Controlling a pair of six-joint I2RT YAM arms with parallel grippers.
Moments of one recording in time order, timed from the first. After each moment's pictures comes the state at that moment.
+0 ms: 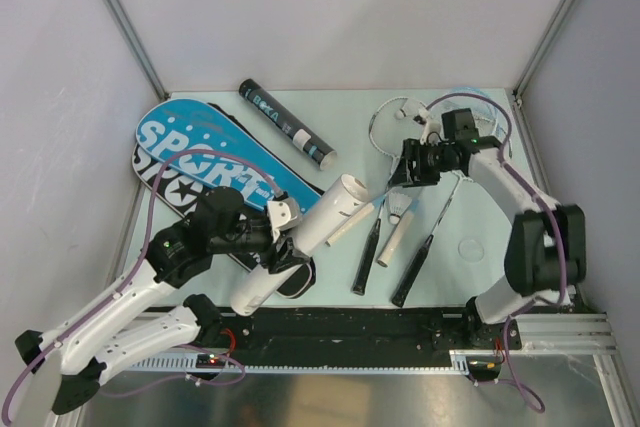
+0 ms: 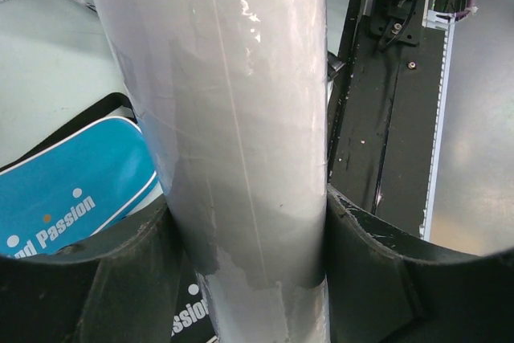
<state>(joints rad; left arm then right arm) -0.80 0.75 0.84 -0.58 0.48 0.19 0.17 1.52 1.18 -0.60 -0.63 0.18</state>
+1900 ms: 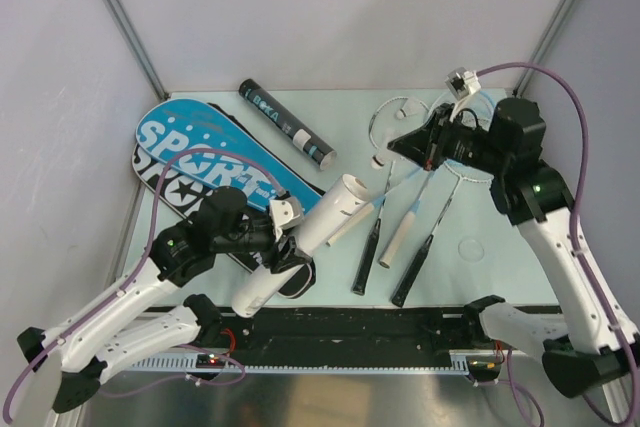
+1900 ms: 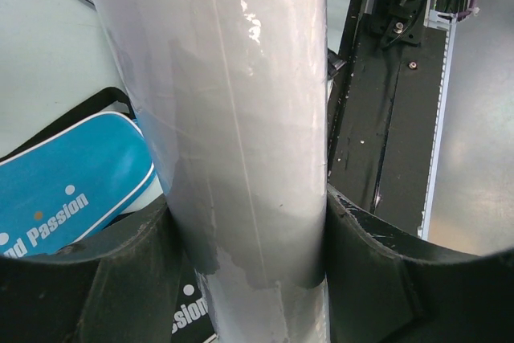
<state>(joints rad) -0.80 0.77 0.83 -0.56 0.48 0.17 0.30 1.09 1.35 -0.49 -0.66 0.33</state>
